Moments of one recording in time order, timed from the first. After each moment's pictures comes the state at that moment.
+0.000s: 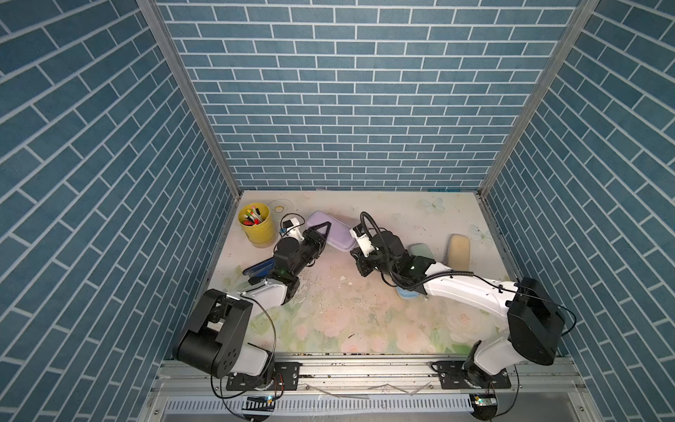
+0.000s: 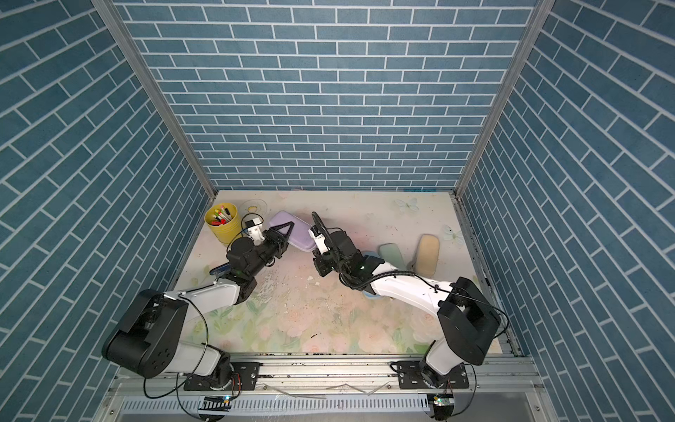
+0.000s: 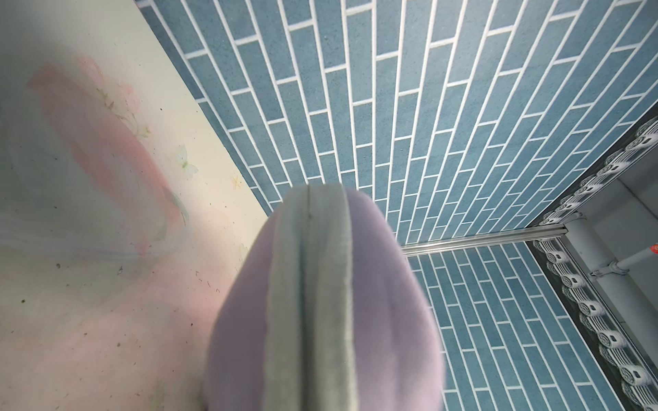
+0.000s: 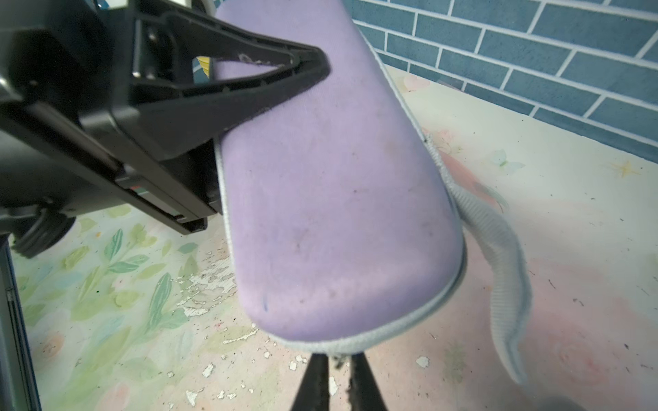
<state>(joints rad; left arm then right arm) -0.36 1.44 0.54 0.88 0.22 -1.39 0.93 1.55 1.04 -0.01 0.03 0.13</state>
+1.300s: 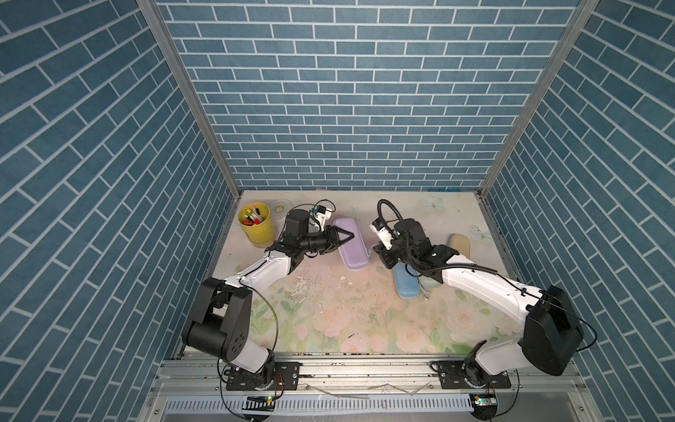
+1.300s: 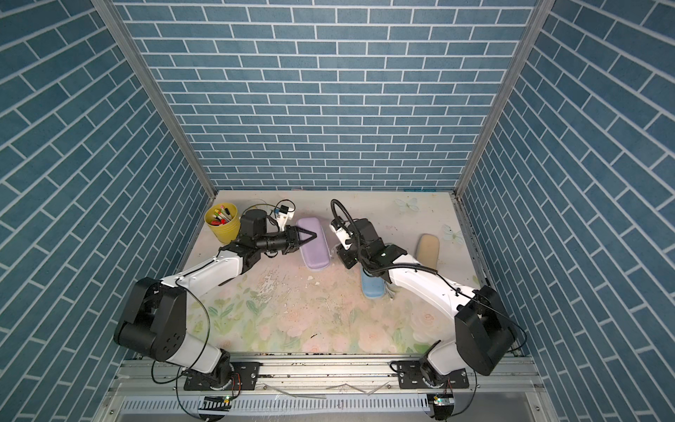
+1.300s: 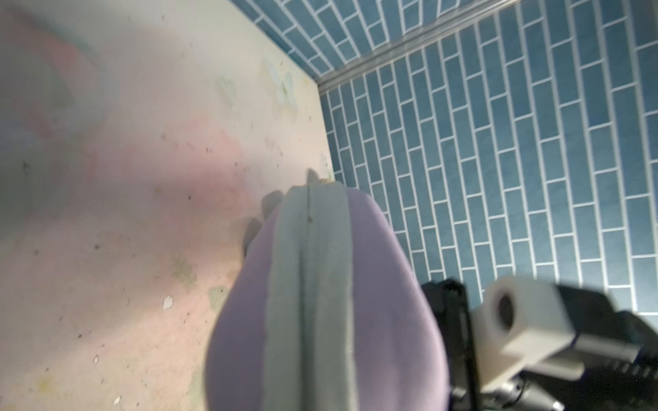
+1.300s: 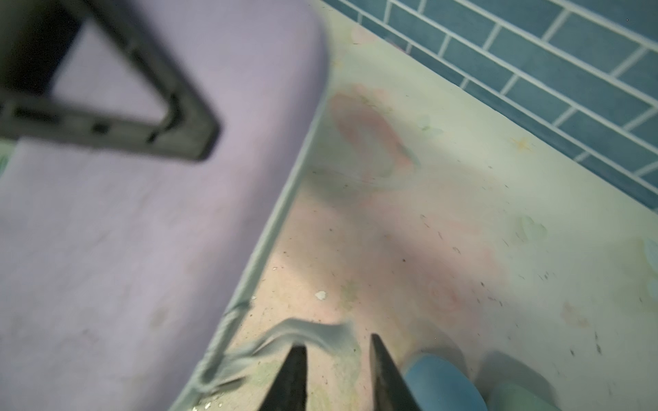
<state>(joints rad) -0.35 1.56 0.92 0.15 0.83 -0.85 0.69 1.42 1.05 -0.28 -0.02 -0.06</state>
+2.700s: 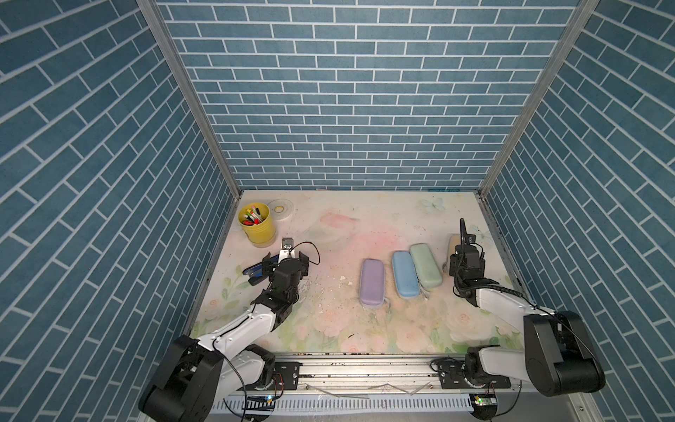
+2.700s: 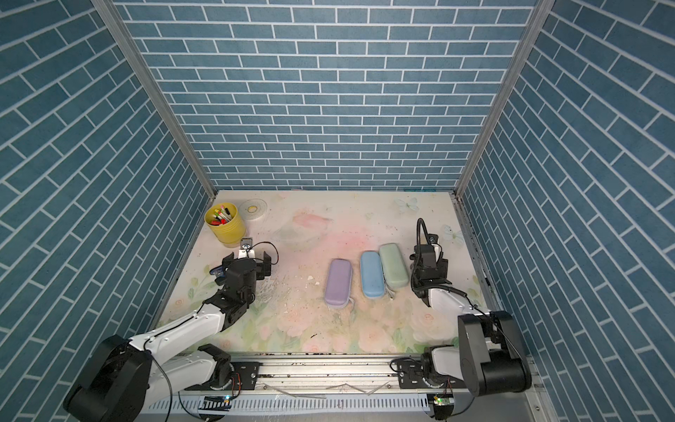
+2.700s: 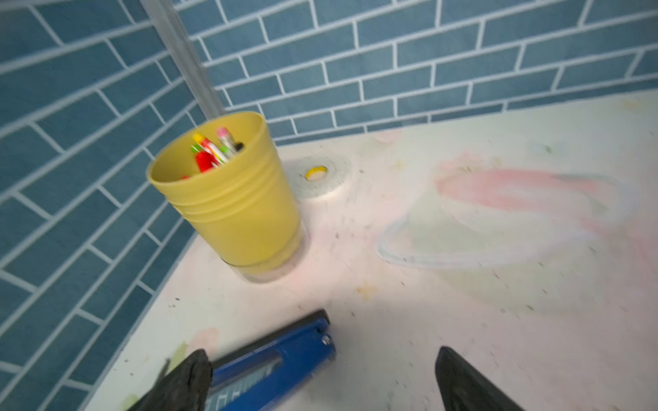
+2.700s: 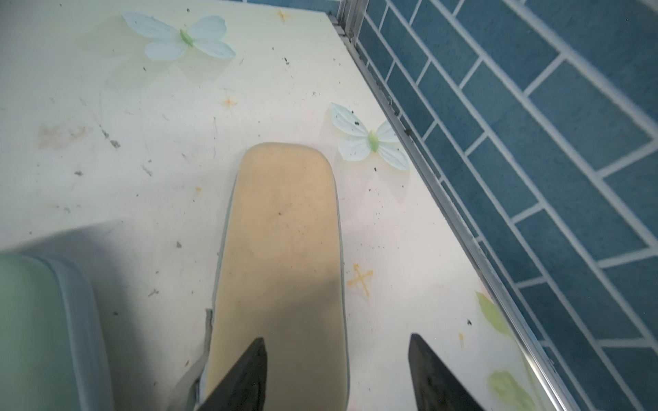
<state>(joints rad) -0.40 1.11 0.35 0.41 -0.66 0.00 0.17 1.32 0.46 0.23 0.54 0.08</state>
